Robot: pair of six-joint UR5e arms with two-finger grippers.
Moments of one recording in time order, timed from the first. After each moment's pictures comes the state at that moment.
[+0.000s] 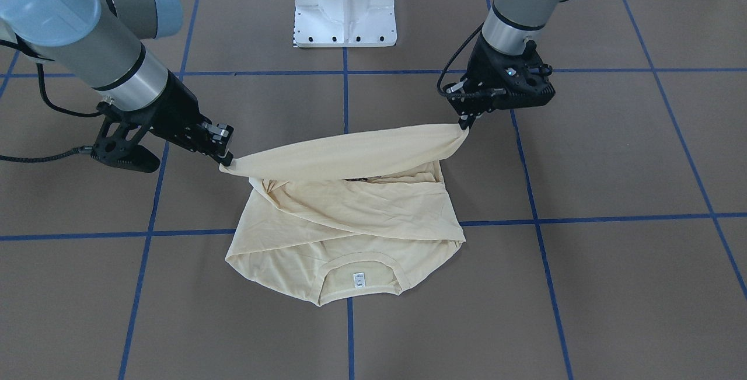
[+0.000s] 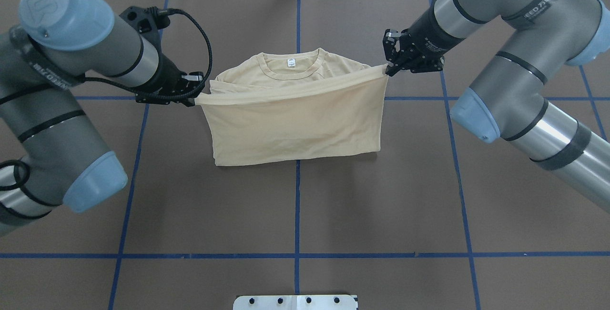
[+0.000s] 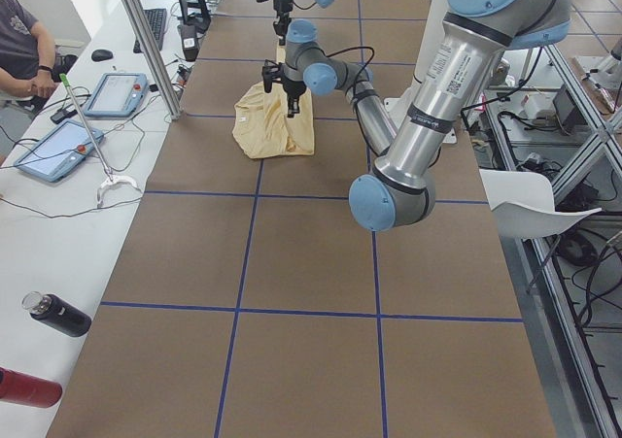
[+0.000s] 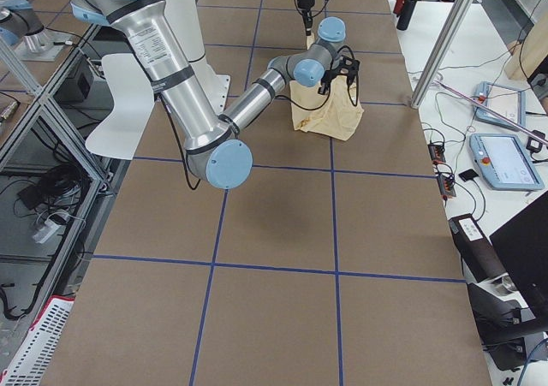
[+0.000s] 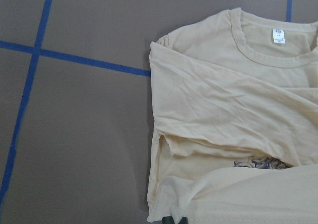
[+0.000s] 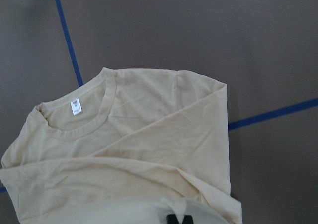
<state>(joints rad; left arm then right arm) -0.79 -2.11 -1.90 -1.54 -1.99 -1.27 0.91 -0.99 1.70 -1.36 2.23 1.37</state>
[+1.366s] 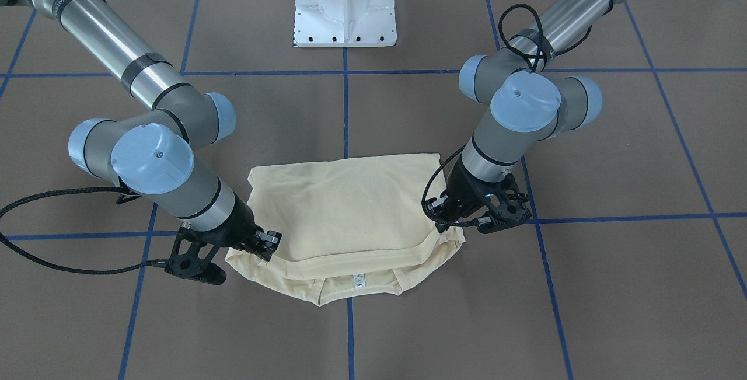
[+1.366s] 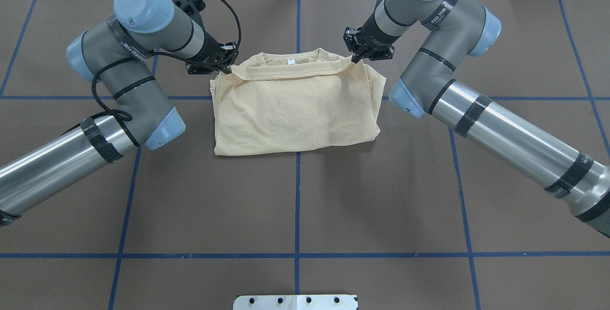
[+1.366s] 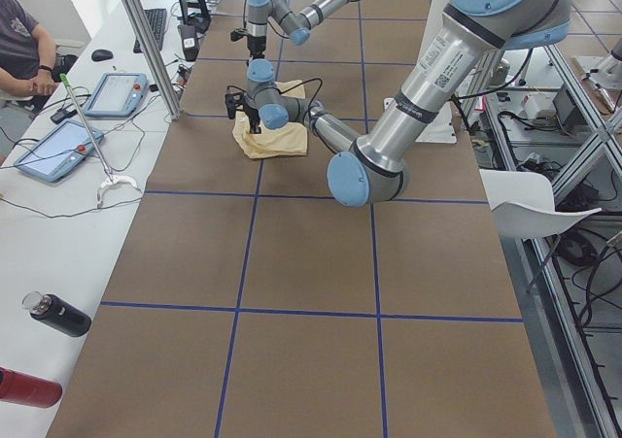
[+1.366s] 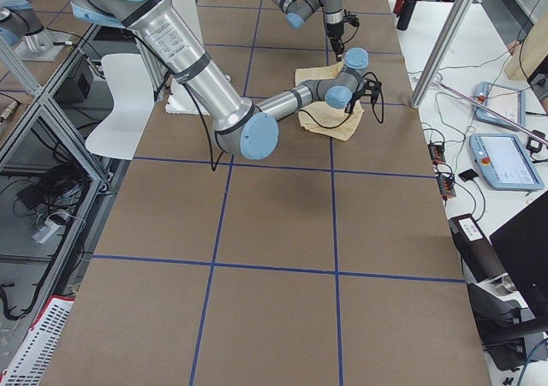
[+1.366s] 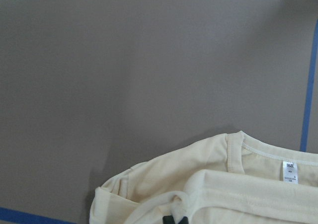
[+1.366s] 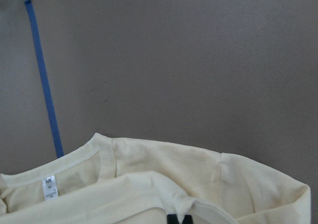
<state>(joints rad) -0.79 -2.26 -1.35 -2.08 -1.98 -1.42 0.85 -0.78 1.15 -1.02 2.12 1.37</state>
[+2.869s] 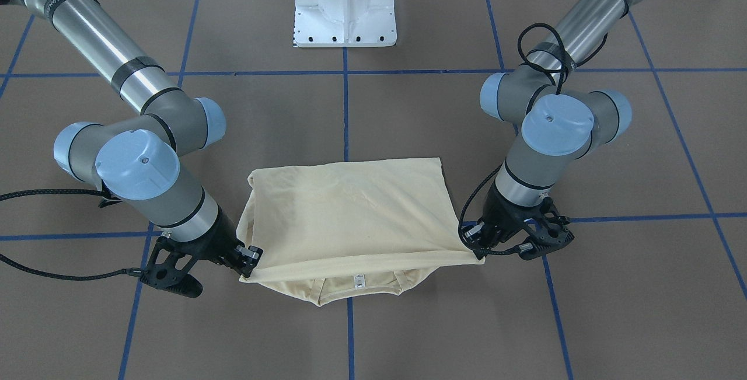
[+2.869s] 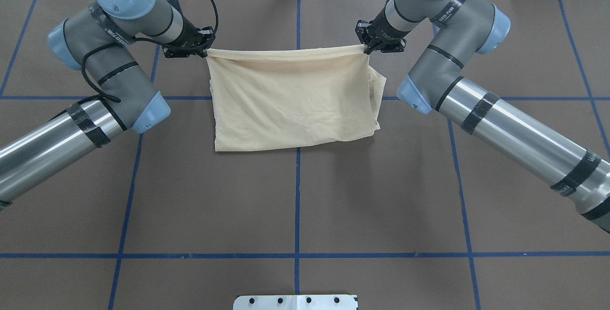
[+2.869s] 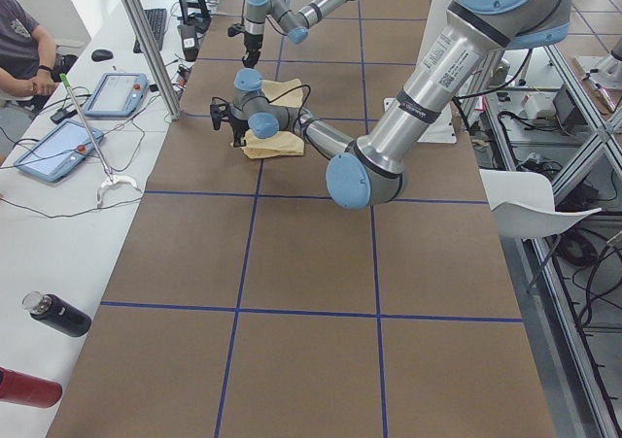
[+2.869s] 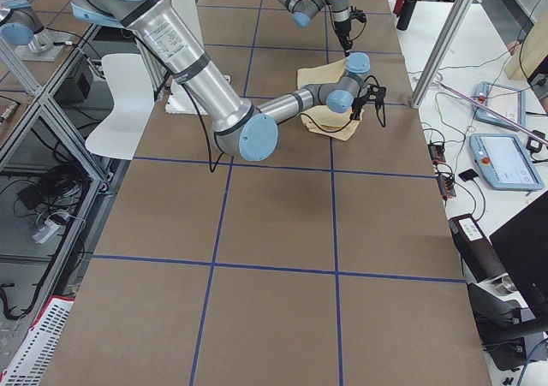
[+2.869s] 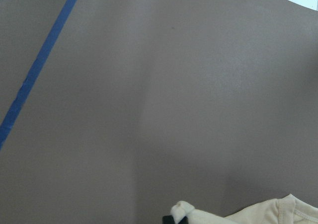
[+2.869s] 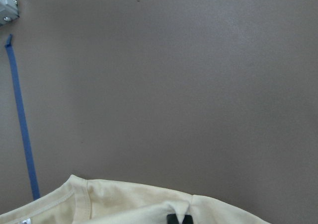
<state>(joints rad) -0.85 -2.26 -1.28 -2.08 -1.93 -1.37 0.87 -0.79 1.14 -1.02 2.06 1.37</state>
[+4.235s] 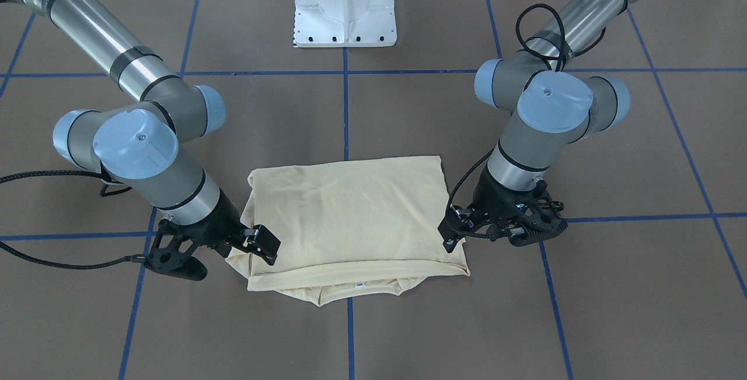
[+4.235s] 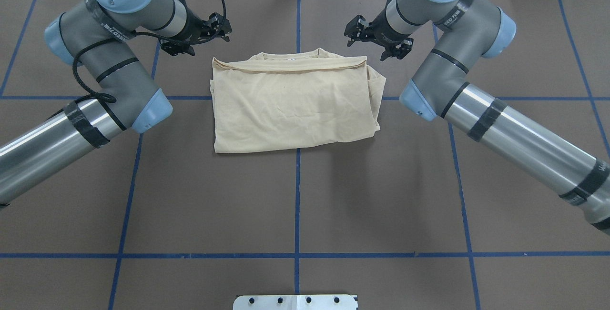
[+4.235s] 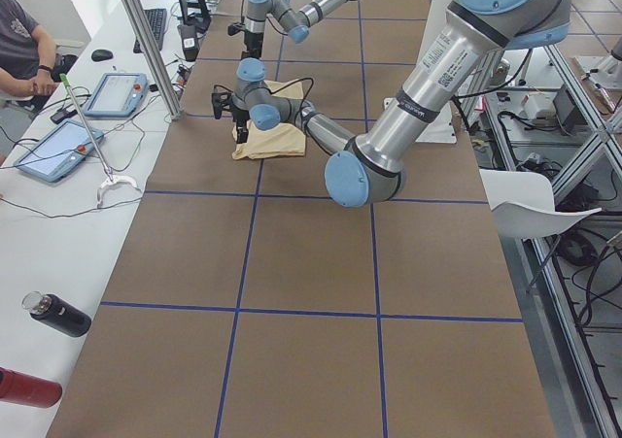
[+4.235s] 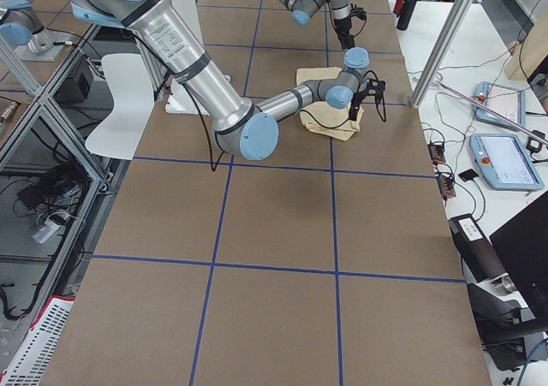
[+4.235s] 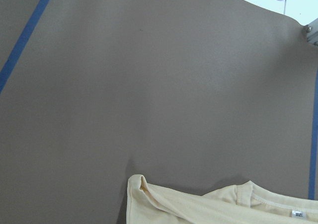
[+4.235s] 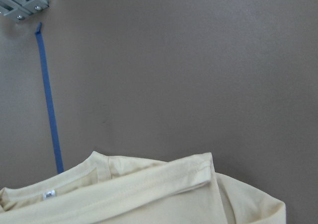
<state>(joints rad) -0.85 -2.25 -1.38 -2.07 -1.93 -1.36 0.85 -0.86 1.28 -1.03 2.07 1.37</state>
